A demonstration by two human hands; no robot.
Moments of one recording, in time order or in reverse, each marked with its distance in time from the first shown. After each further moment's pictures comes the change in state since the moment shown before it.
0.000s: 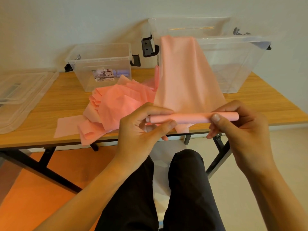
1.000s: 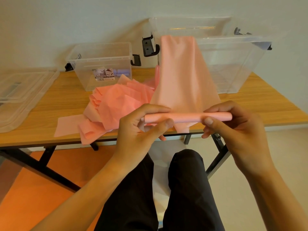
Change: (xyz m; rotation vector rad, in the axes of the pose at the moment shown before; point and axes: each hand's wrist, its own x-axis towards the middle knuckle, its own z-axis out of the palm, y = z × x) left_hand -0.002 -0.002 -0.005 -0.037 0.016 -0.062; right_hand -0.001 0.003 0.001 -0.013 -0.074 0.007
